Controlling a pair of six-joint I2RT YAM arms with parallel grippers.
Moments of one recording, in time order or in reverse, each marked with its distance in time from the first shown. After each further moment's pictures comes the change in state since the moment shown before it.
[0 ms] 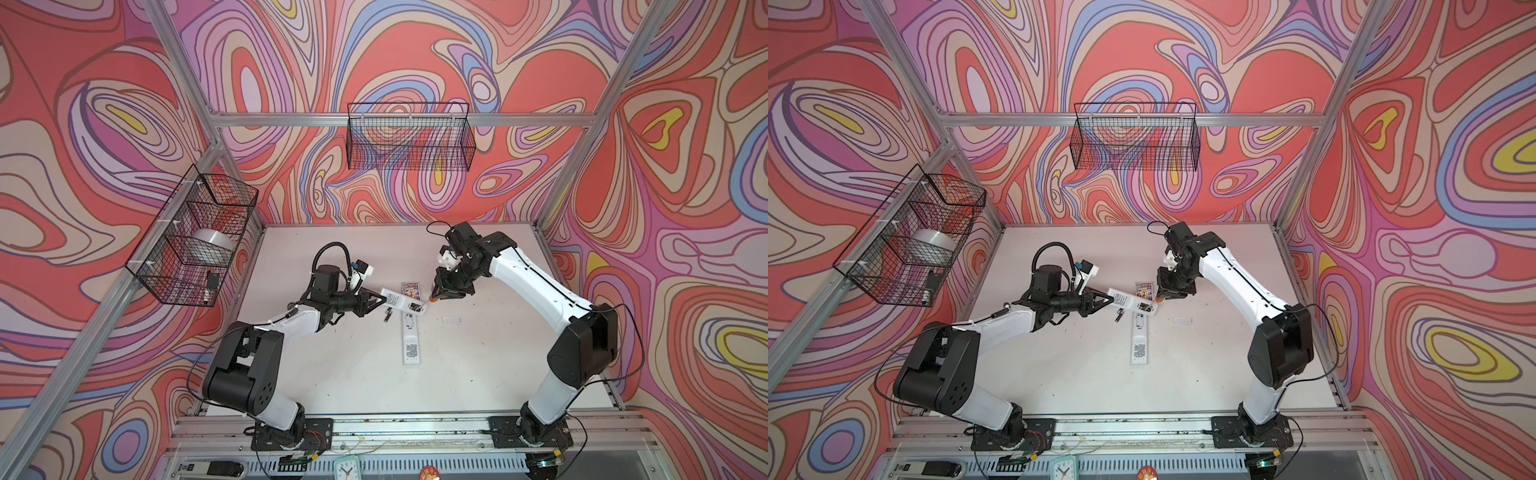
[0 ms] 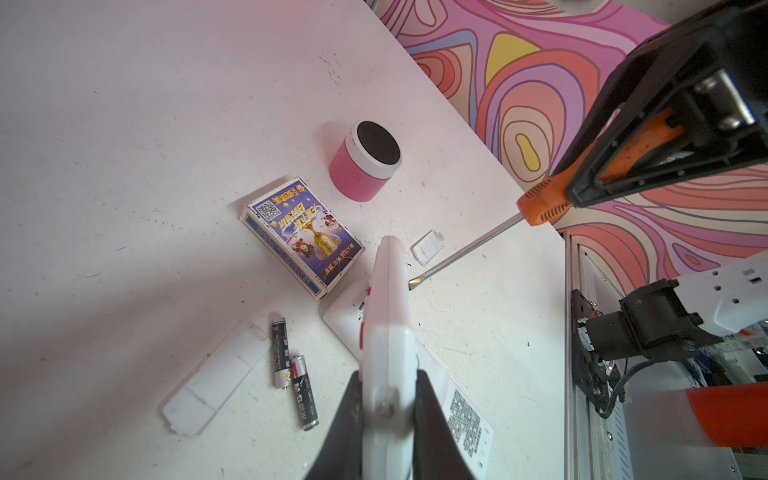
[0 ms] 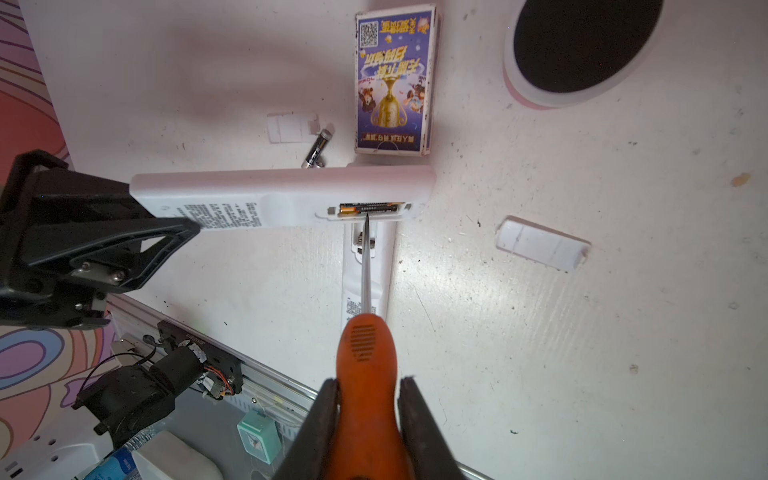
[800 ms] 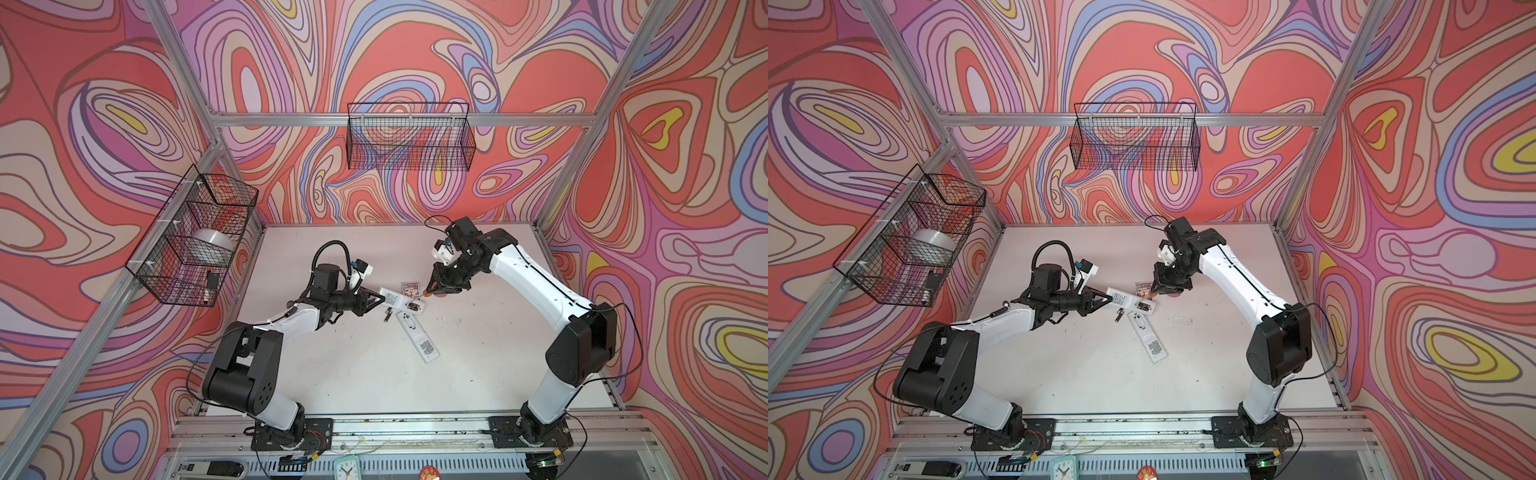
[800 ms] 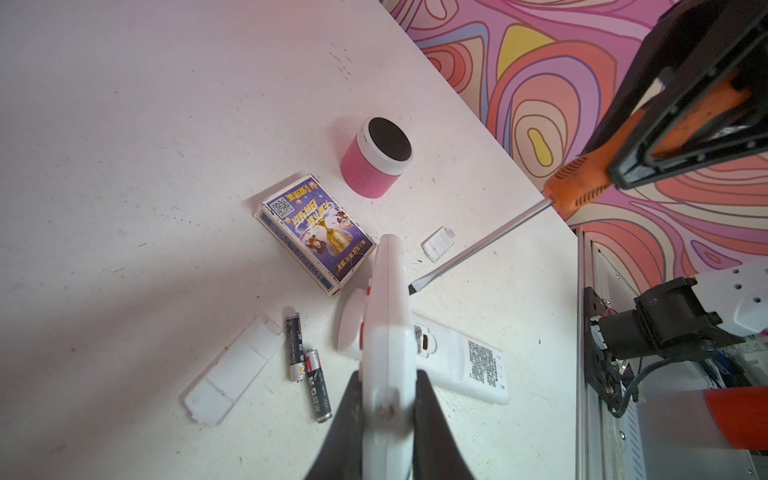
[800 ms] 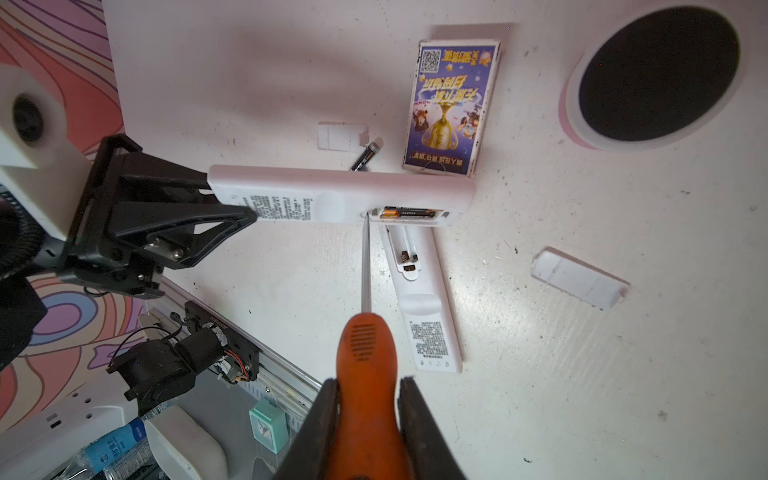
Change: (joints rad) left arm 0.003 0.000 0.018 -0.052 -0.017 0.034; right arm -0.006 0.005 0.035 0.019 -0.072 -0.067
